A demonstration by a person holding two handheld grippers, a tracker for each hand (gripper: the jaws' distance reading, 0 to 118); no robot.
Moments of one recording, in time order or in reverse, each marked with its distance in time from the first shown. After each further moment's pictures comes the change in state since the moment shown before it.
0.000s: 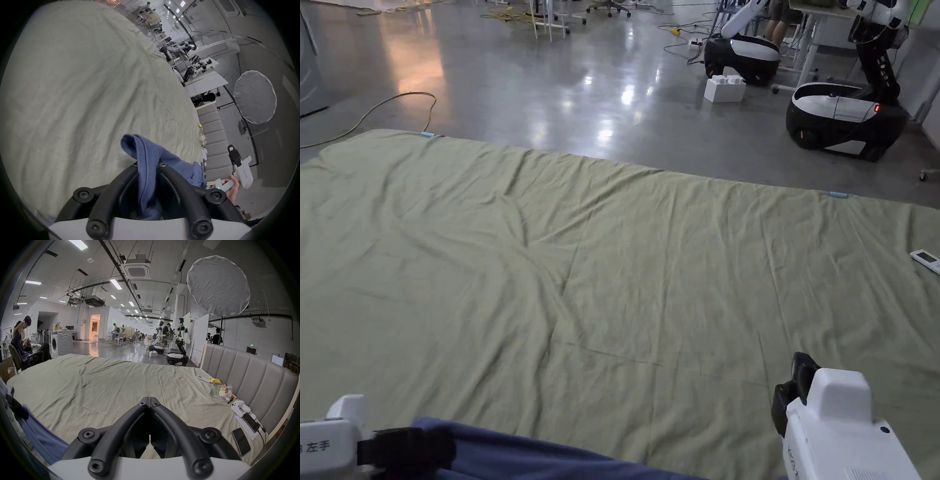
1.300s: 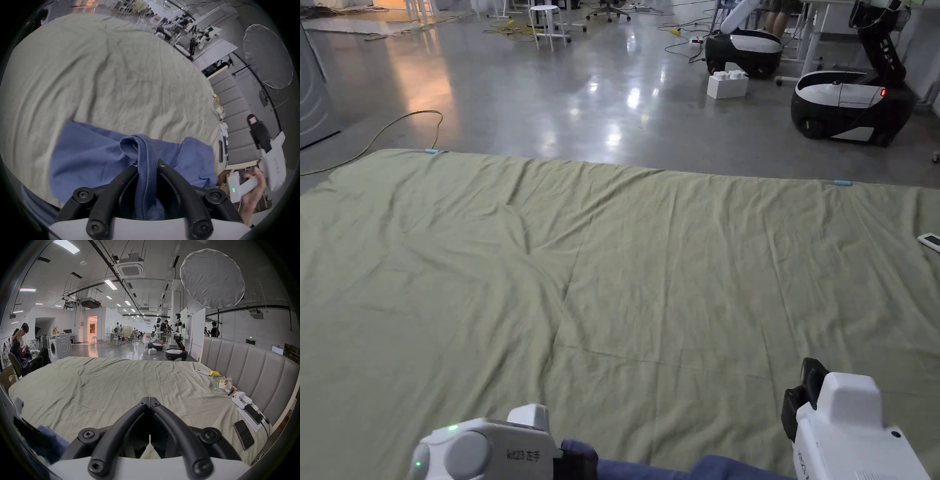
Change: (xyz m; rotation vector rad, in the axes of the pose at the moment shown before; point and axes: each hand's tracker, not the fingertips) left arm 0.139 -0.077 -0.137 -0.189 0.234 -0.176; right arm 0.025 -0.018 0.005 -0.028 -0.003 -0.068
